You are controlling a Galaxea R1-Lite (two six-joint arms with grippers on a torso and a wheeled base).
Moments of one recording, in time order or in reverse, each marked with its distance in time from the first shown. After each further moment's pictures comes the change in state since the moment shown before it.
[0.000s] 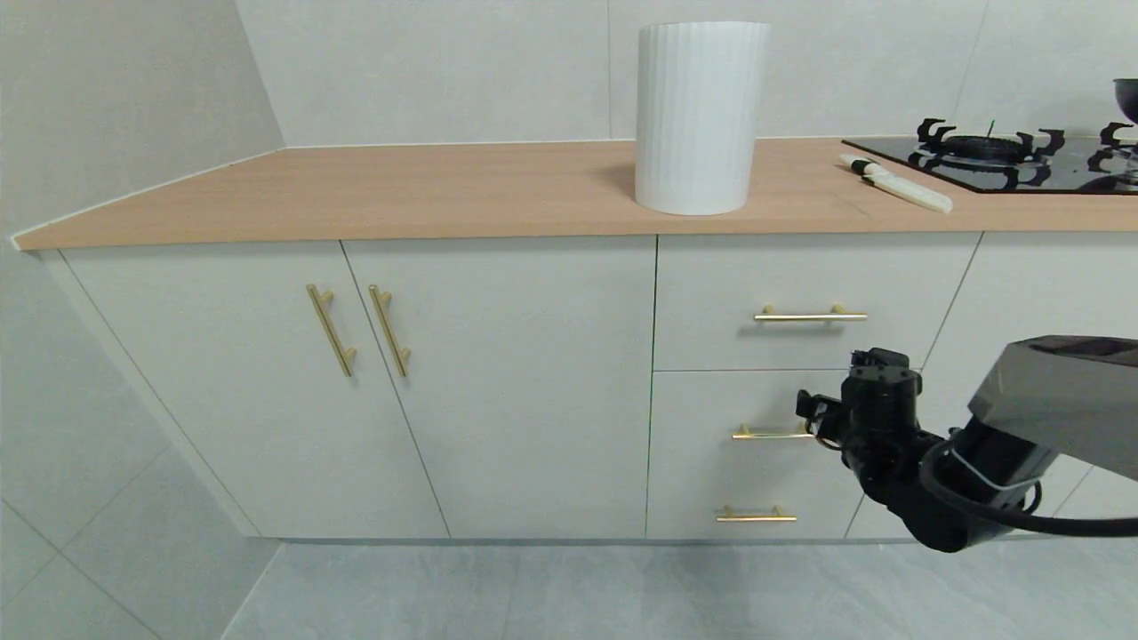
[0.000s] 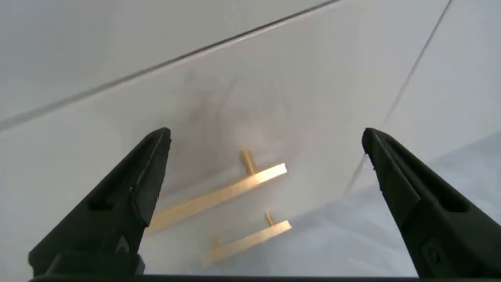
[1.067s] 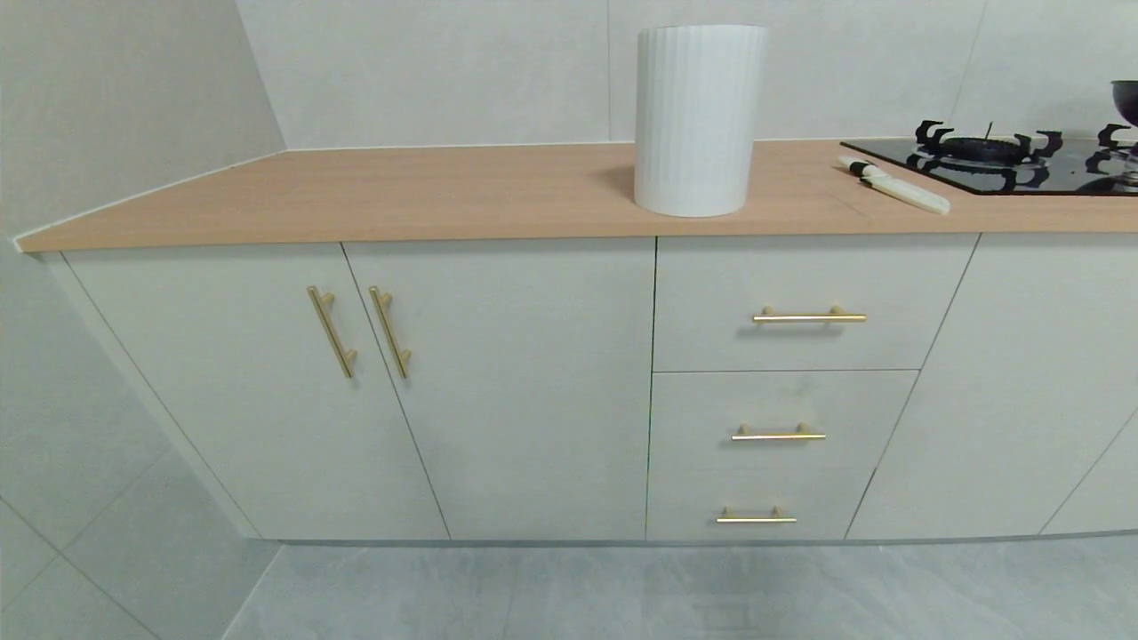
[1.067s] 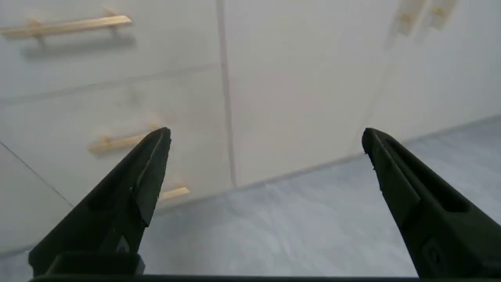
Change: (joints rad) left arm 0.000 0.000 0.000 0.000 0.000 0.000; right arm -0.096 -1.541 0.673 0.664 -0.016 -0.266
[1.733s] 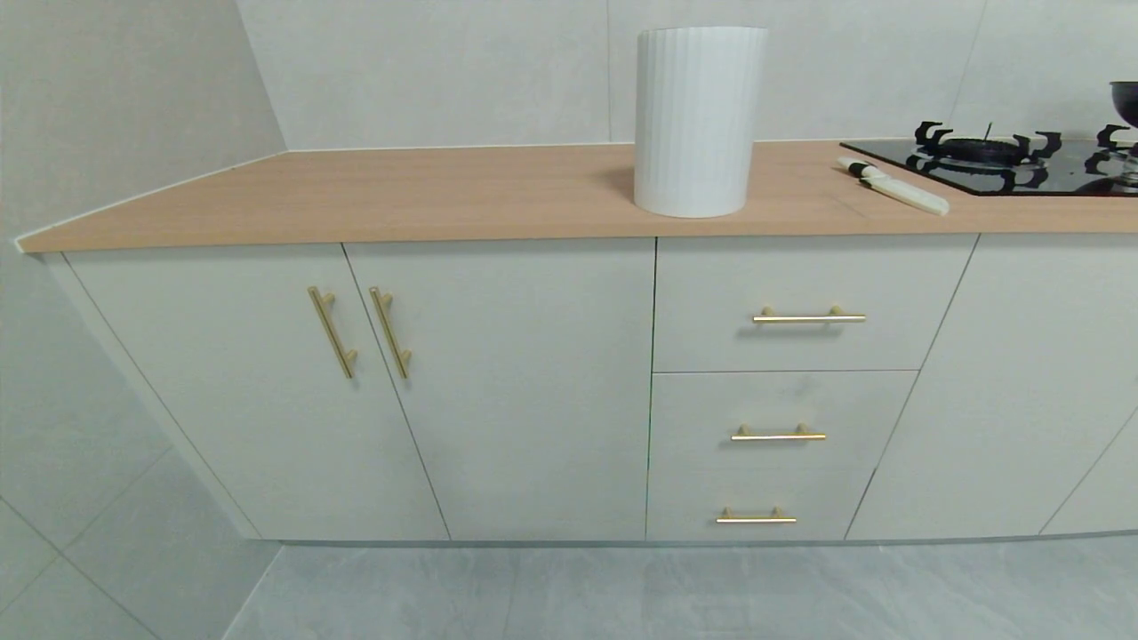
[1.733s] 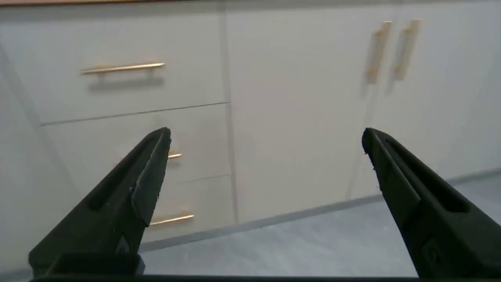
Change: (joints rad) left arm 0.000 0.000 0.000 0.000 0.000 0.000; right arm -0.157 -0.698 -0.041 0.472 0.294 -0.074
